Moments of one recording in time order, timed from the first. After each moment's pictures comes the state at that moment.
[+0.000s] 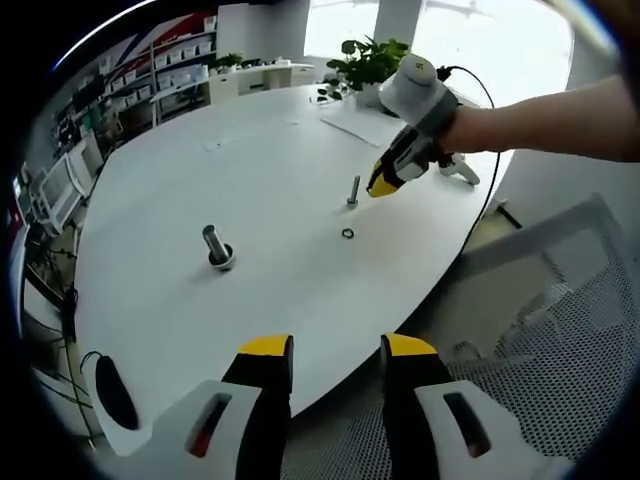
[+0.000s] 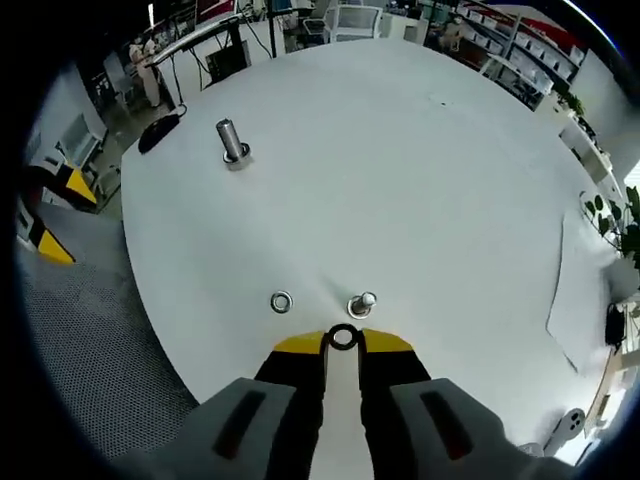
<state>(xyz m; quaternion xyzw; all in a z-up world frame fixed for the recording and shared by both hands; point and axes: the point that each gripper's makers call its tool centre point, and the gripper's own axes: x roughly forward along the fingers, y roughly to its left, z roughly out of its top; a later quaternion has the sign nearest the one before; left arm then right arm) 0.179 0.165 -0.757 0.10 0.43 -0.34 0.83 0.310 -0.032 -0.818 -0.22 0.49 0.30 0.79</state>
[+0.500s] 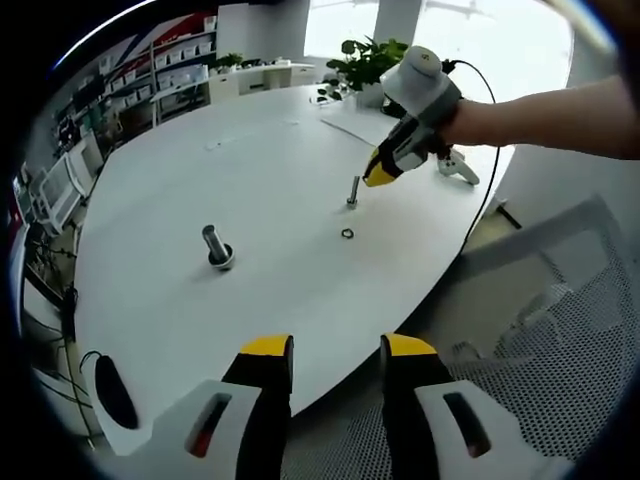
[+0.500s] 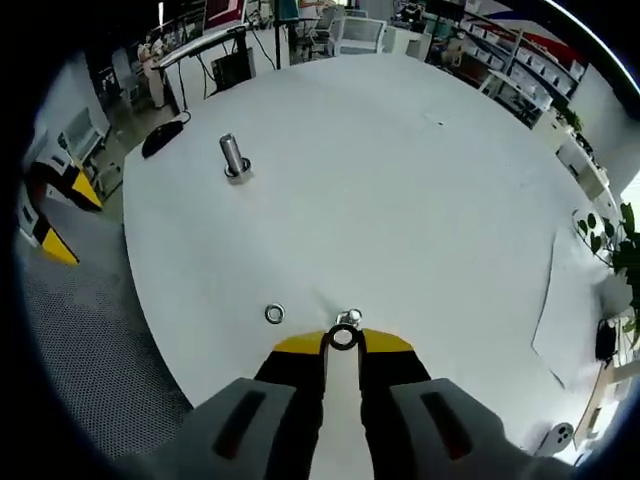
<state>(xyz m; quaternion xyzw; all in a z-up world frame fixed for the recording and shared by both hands) 0.179 0.165 -0.757 0.10 0.43 -0.34 0.83 0.321 -0.029 -0.801 -0.24 0.46 0.31 0.80</state>
